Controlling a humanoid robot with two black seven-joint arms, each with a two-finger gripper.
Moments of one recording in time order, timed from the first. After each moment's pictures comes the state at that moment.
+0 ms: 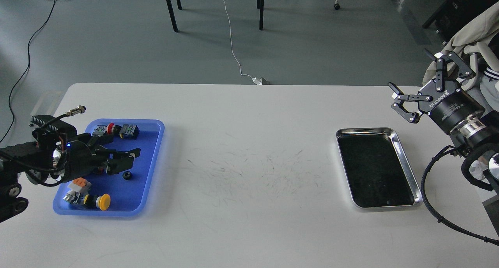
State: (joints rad) left arm -0.69 0.94 -0.18 -1.31 1.70 0.01 -0.20; right arm 0.32 -0.57 1.23 1.16 -0.07 0.42 -0.07
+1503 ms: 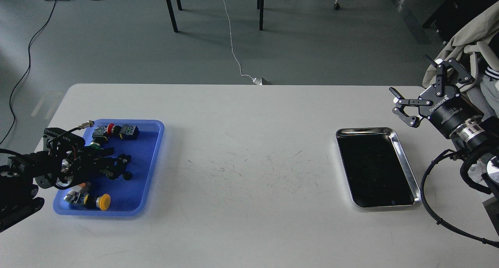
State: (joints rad) left arm -0.69 0.73 -0.08 -0.88 1.70 0.04 -0.31; right arm 0.32 -0.56 1.22 1.11 -0.07 0.43 -0.06
